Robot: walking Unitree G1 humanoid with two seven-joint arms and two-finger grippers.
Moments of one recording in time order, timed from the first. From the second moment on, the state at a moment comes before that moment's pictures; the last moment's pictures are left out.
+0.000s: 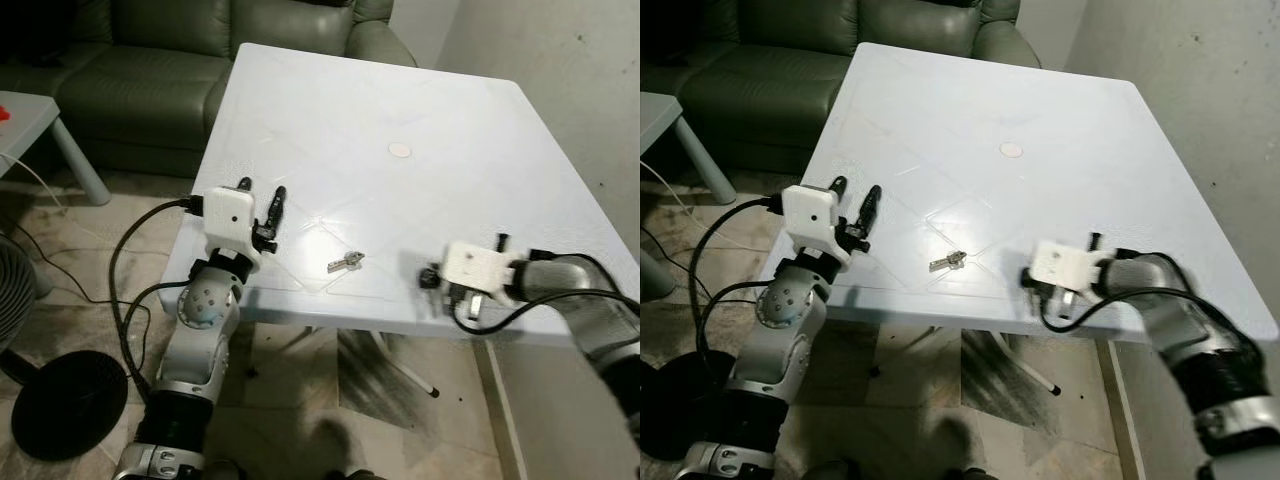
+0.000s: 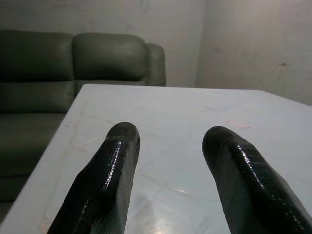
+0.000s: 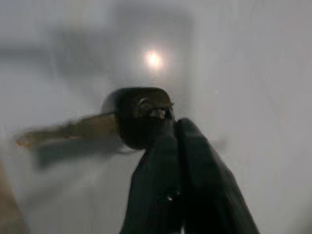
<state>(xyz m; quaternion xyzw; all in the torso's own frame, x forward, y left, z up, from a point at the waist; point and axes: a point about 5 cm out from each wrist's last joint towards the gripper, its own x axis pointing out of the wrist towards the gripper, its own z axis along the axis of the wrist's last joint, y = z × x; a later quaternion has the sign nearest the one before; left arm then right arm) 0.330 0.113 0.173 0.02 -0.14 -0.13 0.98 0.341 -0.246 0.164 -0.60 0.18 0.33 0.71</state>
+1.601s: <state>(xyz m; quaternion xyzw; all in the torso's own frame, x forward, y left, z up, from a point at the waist) 0.346 0.136 0.208 -0.08 -0.16 -0.08 0.98 0.366 -0.187 0.198 0.35 -0.05 0.09 0.93</state>
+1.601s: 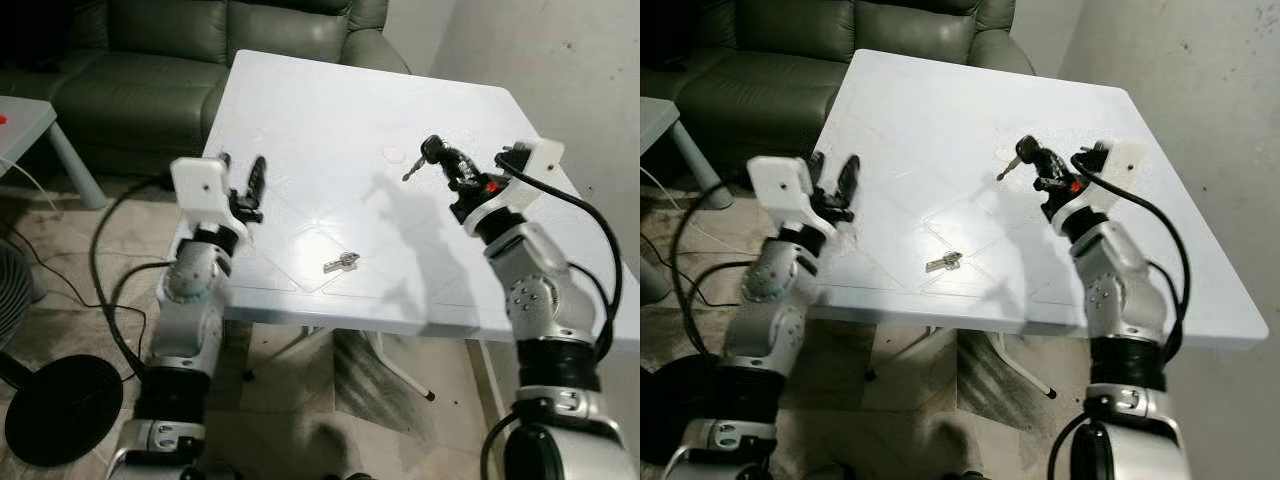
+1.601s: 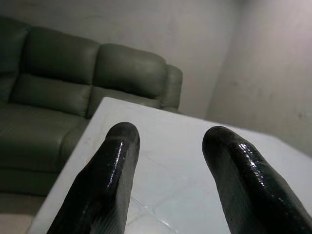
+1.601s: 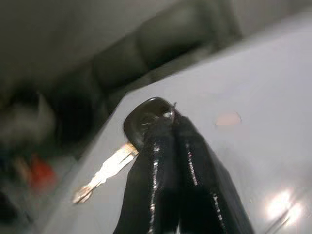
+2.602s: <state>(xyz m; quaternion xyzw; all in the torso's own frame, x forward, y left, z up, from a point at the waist) 0.336 0.159 0.207 -0.09 -0.12 -0.06 0.99 0.333 -0.170 0.205 0.11 -0.17 0.08 0.98</state>
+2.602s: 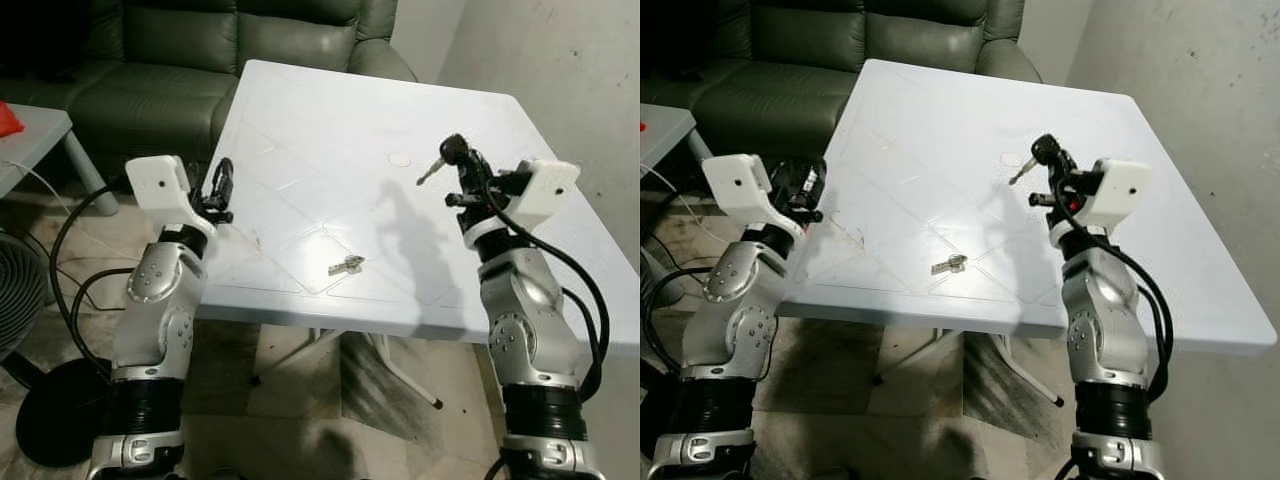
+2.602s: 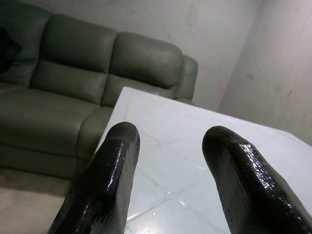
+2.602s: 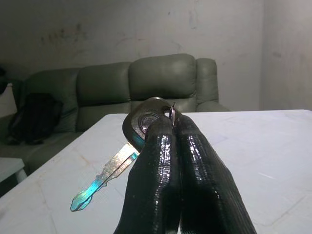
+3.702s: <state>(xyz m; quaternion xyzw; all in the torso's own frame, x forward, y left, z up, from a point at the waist) 0.334 0.159 0.207 -0.05 -0.13 -0.06 0.99 0.333 -0.154 0.205 0.06 -0.17 0.10 0.98</state>
